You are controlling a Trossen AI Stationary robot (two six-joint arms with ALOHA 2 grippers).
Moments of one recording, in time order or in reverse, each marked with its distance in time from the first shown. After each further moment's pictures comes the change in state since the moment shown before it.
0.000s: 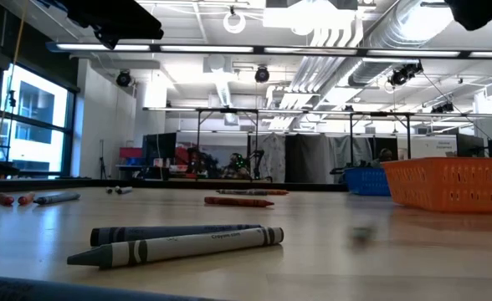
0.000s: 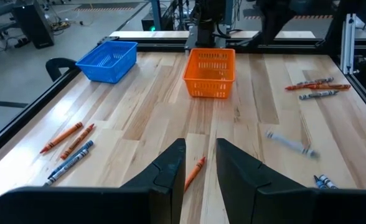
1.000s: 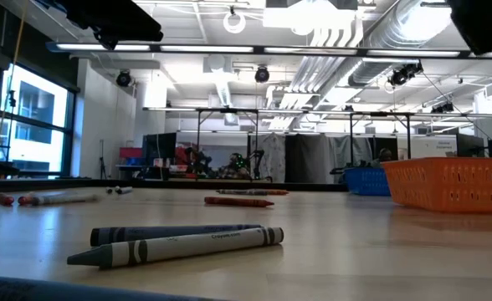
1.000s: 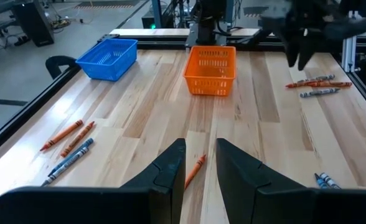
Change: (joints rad) left arm 0.000 0.003 0.000 -0.008 0.000 -0.008; right arm 0.034 0.165 -0.022 0.298 -0.117 -0.058
